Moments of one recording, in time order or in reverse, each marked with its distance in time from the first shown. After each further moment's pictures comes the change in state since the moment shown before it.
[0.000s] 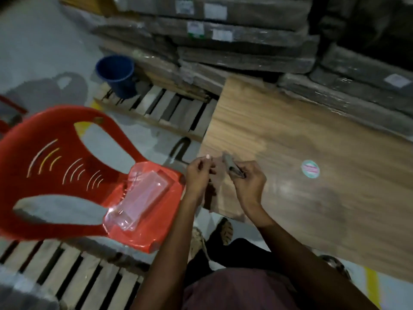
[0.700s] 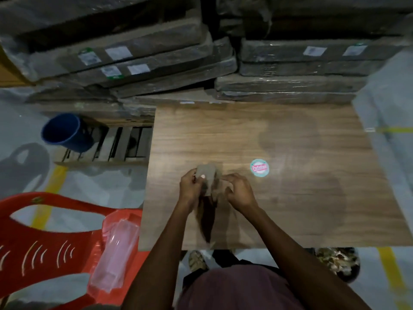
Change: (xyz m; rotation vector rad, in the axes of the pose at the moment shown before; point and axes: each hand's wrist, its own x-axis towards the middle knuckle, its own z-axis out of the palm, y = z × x) left_hand 0.040 -0.004 0.173 0.376 -0.265 0.041; right_hand 0.079 0.090 -0.133 -0.232 -0.246 0.041
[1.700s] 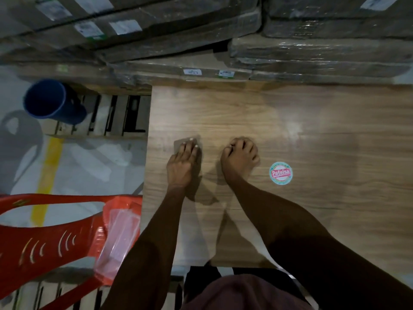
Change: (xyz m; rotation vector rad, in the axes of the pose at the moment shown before) left_hand 0.140 -0.029 -0.036 1.311 -0.008 0.627; right_hand 0.162 0.038 0.091 -0.374 0.371 0.489
